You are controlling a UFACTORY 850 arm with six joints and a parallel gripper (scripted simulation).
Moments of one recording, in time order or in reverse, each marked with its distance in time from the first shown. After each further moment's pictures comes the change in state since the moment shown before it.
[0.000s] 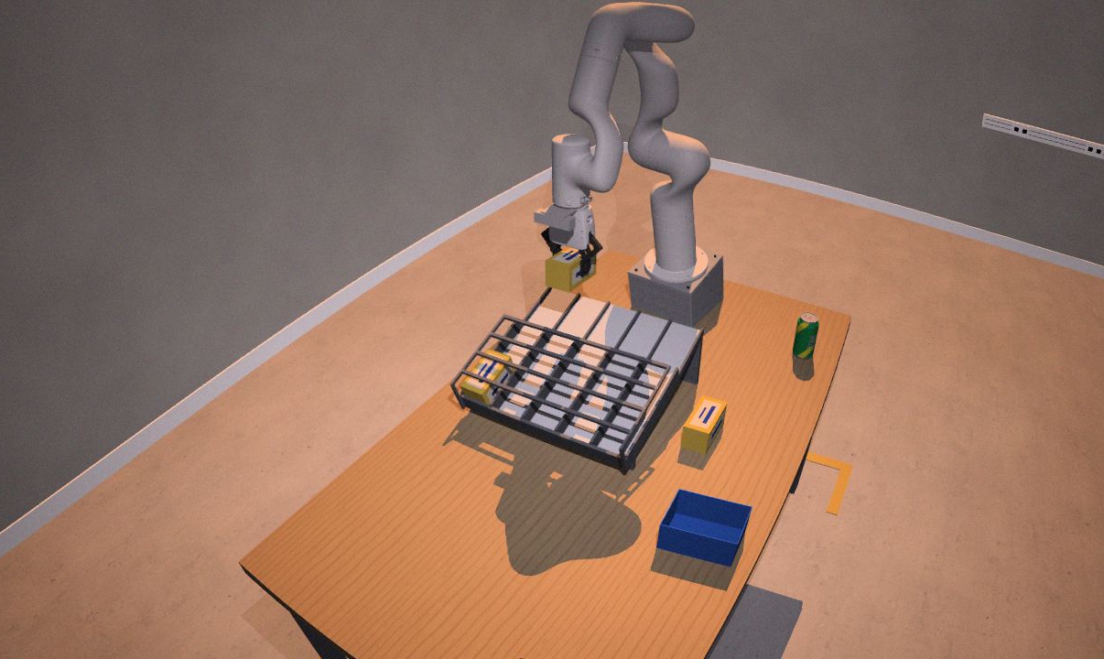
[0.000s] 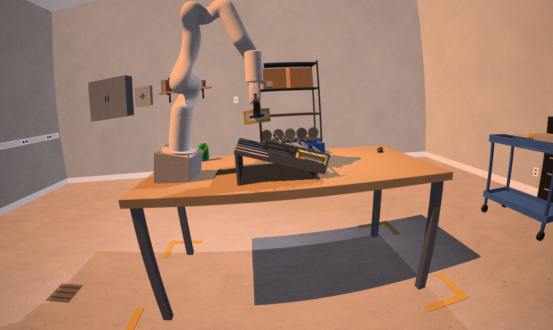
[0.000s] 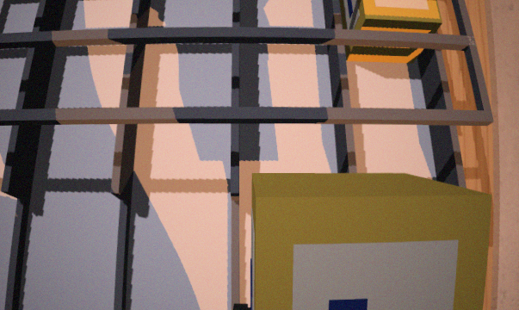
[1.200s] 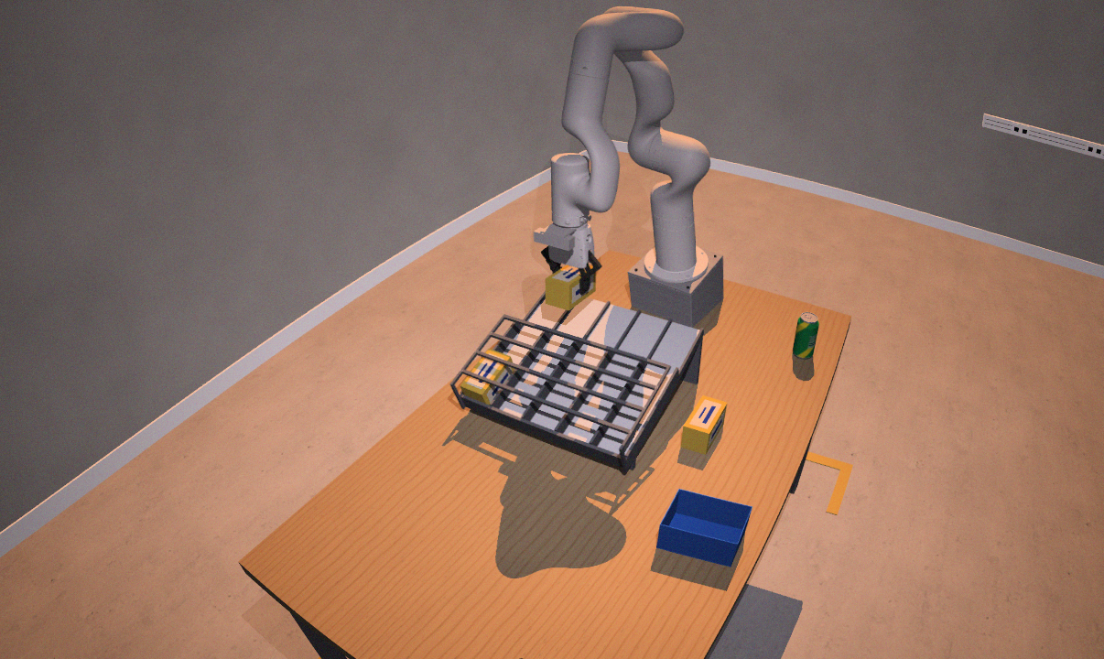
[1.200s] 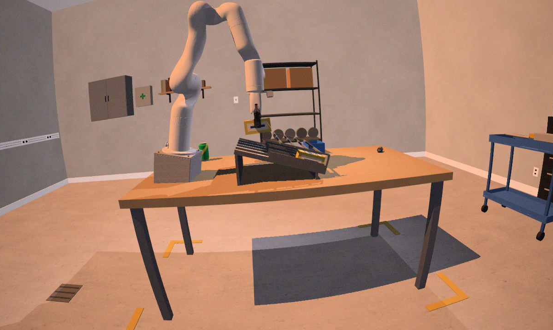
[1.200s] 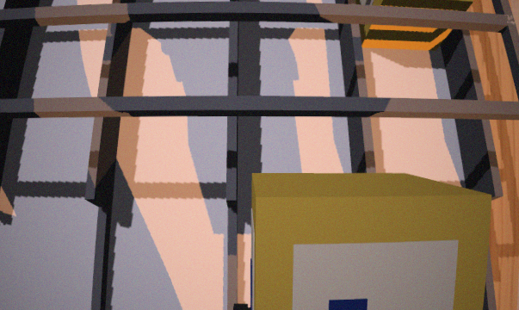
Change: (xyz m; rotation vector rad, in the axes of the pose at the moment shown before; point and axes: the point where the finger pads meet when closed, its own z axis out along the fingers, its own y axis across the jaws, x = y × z) arm 0.000 0.001 0.047 0.007 -0.001 -0.001
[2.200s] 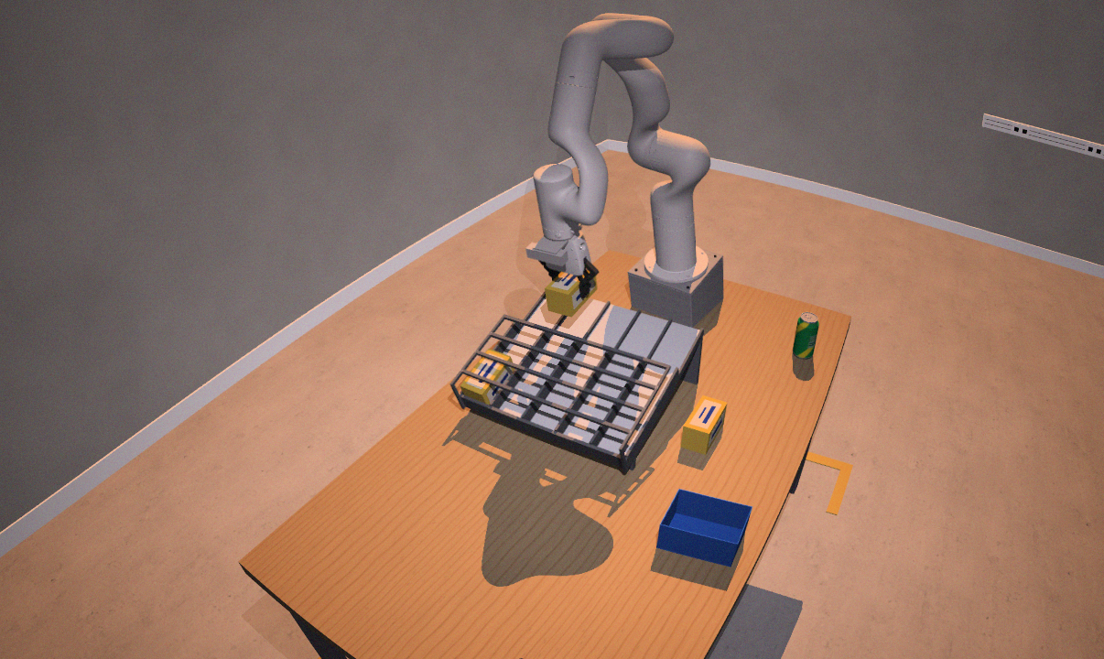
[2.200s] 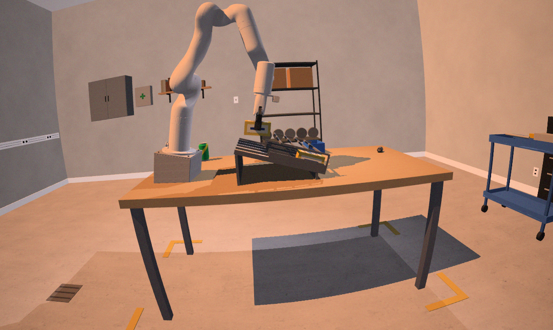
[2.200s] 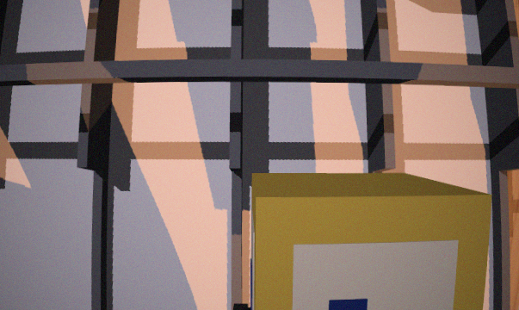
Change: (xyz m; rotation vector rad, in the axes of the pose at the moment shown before) arm 0.000 -0.001 0.010 0.023 -0.198 -0.005
